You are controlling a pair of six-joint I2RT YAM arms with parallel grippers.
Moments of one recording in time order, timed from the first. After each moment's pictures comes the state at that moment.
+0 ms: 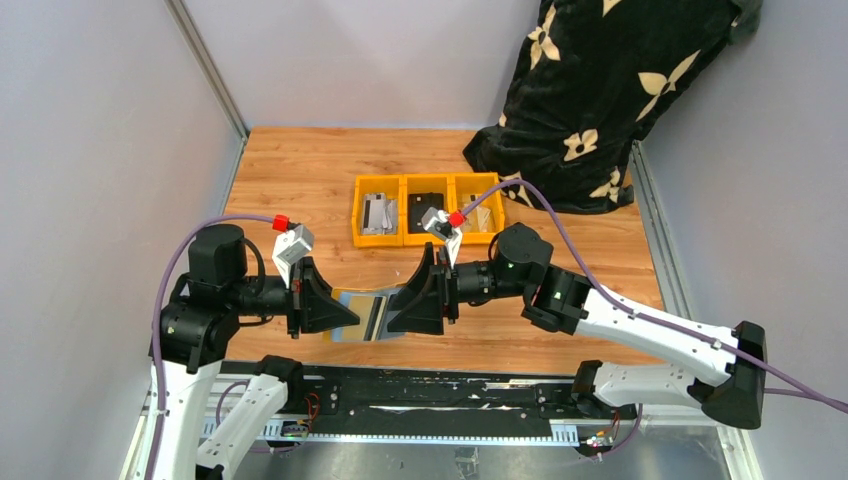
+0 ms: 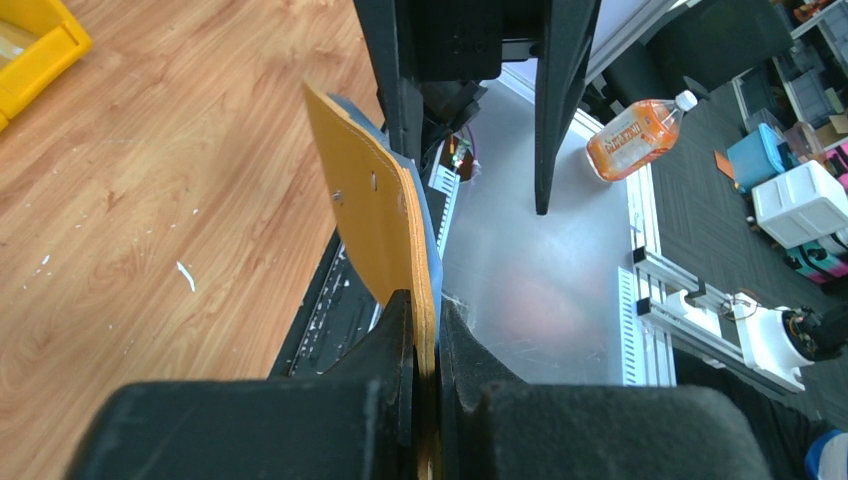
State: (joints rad) left arm -0.20 0.64 1.12 -1.02 1.22 0.00; right arm 1.12 1.09 0.98 0.15 -0.59 0.59
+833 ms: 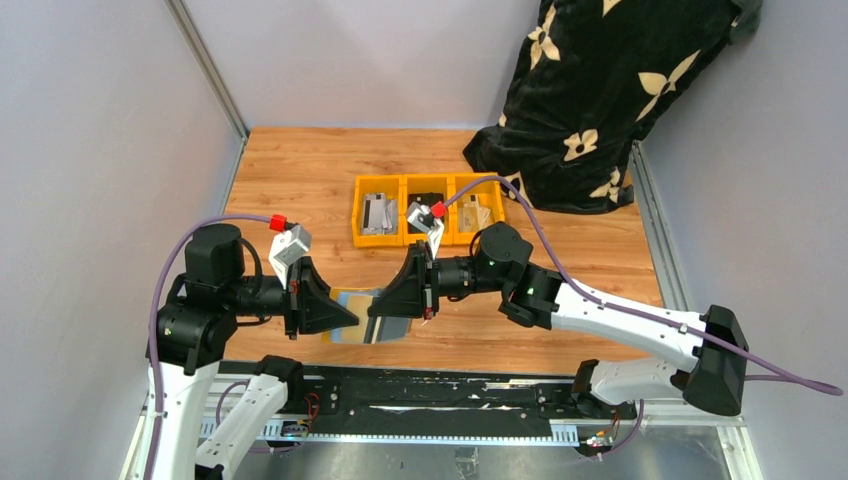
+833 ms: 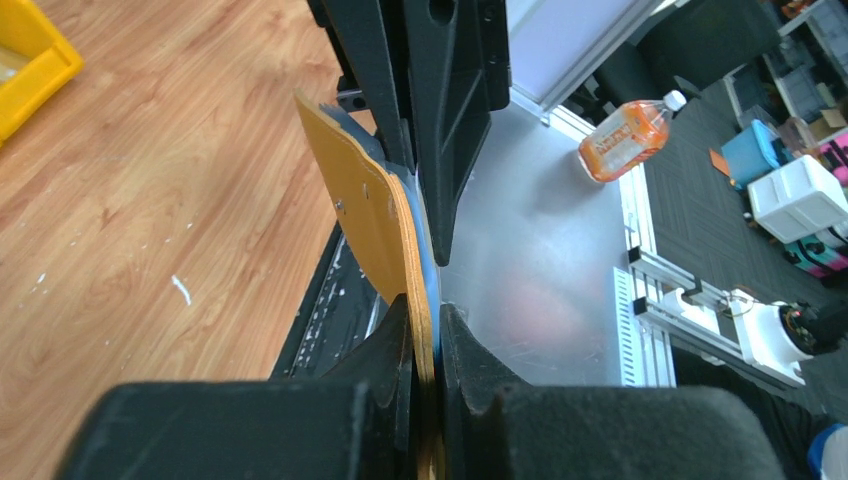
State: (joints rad) left arm -0.20 0.64 1.14 -1.03 1.23 0.01; right arm 1.12 1.22 0.98 0.35 -0.59 0.72
